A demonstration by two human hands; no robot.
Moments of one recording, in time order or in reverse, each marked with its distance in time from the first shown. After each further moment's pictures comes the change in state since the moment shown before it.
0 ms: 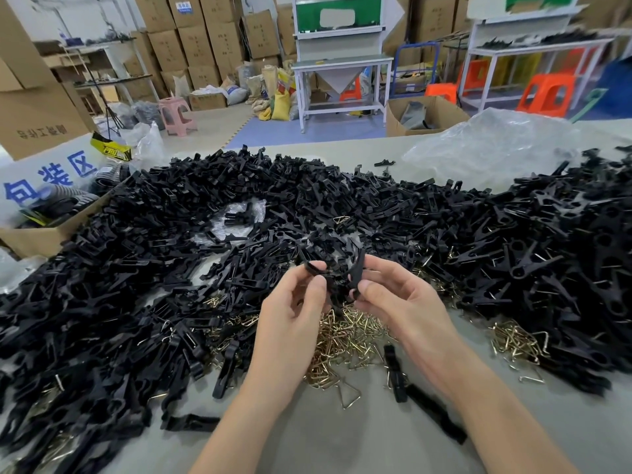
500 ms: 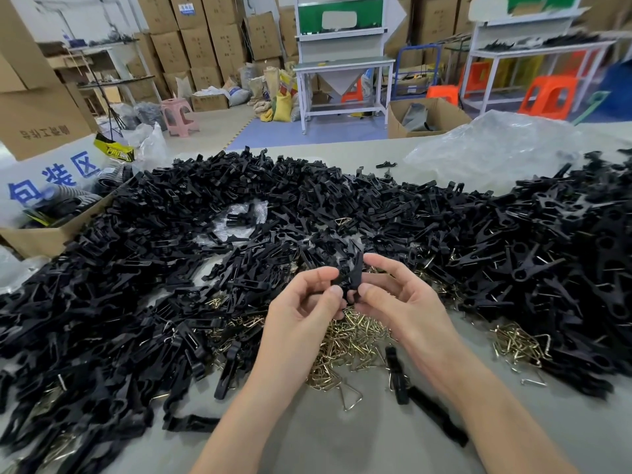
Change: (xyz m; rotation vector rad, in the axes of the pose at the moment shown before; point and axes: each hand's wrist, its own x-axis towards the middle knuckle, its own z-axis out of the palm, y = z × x) left_hand 0.000 -0.002 0.000 -0.167 -0.092 -0.098; right_hand 0.002 0.003 0.001 0.072 0.042 0.031
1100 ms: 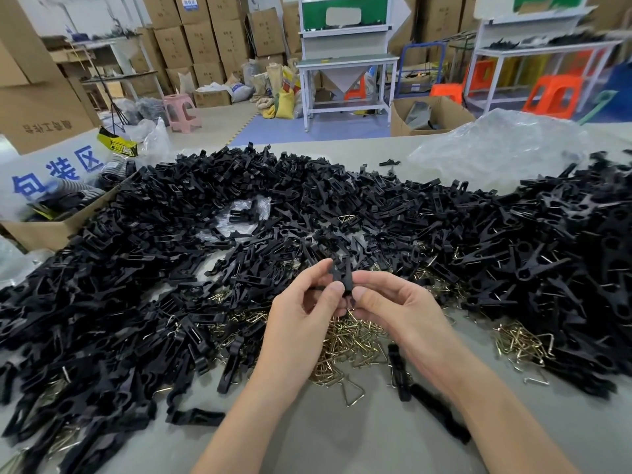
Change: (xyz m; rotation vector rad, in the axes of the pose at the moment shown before) left_hand 0.000 0.002 0.001 0.109 0.035 0.036; right_hand -0.001 0.001 0.003 -0.051 -0.091 0.062
